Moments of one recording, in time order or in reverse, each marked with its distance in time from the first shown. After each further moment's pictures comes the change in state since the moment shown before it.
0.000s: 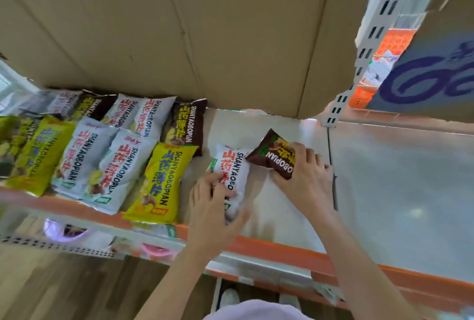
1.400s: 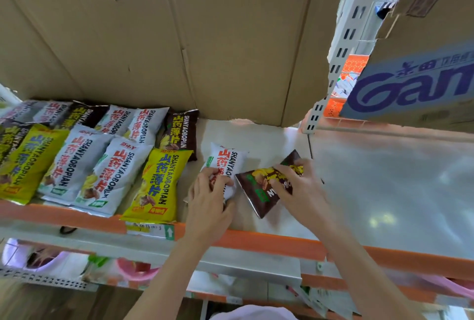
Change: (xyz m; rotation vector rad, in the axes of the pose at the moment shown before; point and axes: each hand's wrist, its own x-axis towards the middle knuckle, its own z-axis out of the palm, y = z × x) left_hand 0.009 -0.009 0.005 0.045 0.010 0.011; right_hand -0.045 0.000 -0.040 0.166 -0.086 -0.019
